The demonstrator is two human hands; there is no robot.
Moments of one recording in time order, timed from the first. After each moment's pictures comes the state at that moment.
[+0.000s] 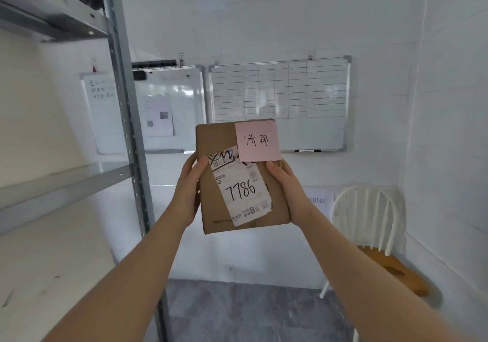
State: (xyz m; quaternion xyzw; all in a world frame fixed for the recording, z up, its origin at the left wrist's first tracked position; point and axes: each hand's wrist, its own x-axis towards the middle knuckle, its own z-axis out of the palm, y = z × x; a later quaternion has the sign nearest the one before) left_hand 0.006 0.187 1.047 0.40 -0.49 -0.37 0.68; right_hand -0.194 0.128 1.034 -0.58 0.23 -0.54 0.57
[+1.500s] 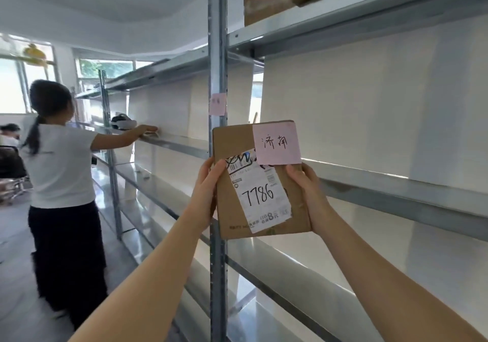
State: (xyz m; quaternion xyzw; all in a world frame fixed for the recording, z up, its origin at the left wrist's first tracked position) left_hand -0.107 1.363 1.057 0.60 0.12 0.43 0.67; right_hand 0.035 1.230 1.061 -0.50 -0.34 0.23 0.76
